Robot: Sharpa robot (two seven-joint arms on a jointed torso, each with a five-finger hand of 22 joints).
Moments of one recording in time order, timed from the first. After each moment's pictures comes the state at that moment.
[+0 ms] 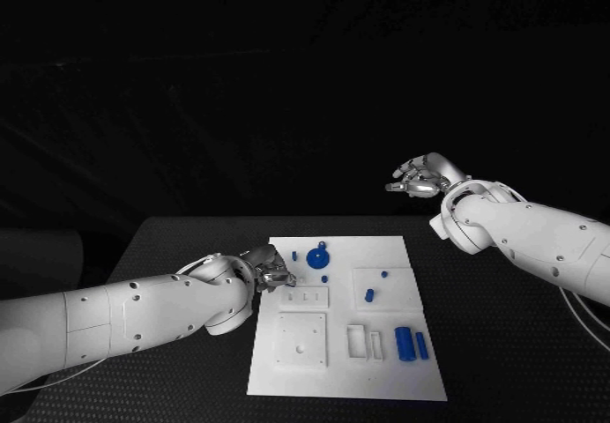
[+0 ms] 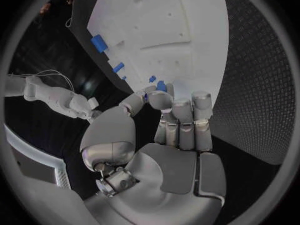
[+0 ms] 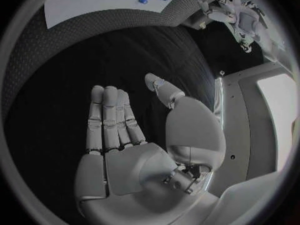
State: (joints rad) left arm 1.21 -0.68 -0.24 1.43 -1.10 -0.40 -0.38; left_hand 0.81 -0.03 0.73 -0.26 0.49 1.06 0.09 0.40 0.54 1.46 -0.10 0.94 0.69 1.23 -0.16 1.31 0.71 0.05 1.04 -0.17 1.04 1.31; right arm 1.29 -0.63 -0.05 1.03 -0.94 -0.48 0.02; right_hand 0.98 -0.25 0.66 -0.21 0.24 0.83 0.19 0.27 0.51 0.75 0.11 0.94 0.60 0.95 0.01 0.94 0.82 0.26 0.82 0.13 0.61 1.30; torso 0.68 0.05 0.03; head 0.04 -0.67
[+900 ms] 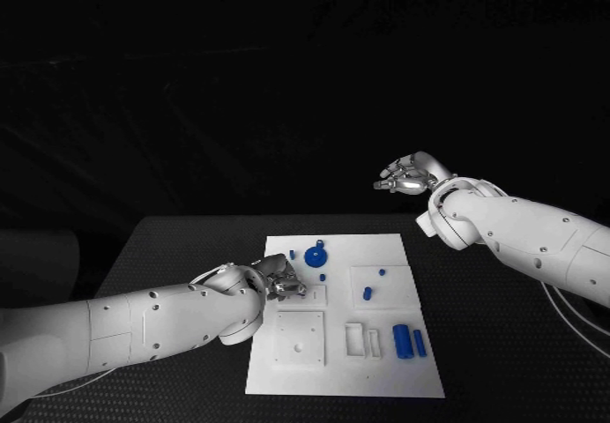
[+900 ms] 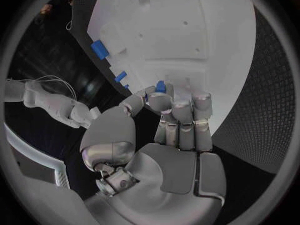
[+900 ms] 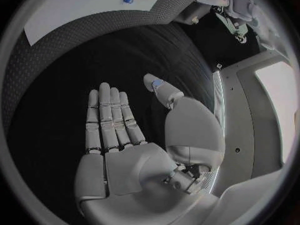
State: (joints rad) left arm 1.16 -0.61 -0.24 1.38 -1.11 -0.41 -0.38; left_hand 0.81 -0.03 0.74 -0.24 0.42 1.06 0.09 0.40 0.54 1.45 -0.10 0.97 0.70 1.23 -0.16 1.33 0.69 0.05 1.04 -0.17 1.05 1.31; right arm 1.29 -0.58 -0.05 1.01 -0.86 -0.44 0.04; right_hand 0.99 -0.24 0.65 -0.22 0.25 0.82 0.20 0.27 0.50 0.78 0.15 0.74 0.26 0.87 0.10 0.66 0.59 0.22 0.66 0.19 0.41 1.24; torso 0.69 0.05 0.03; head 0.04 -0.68
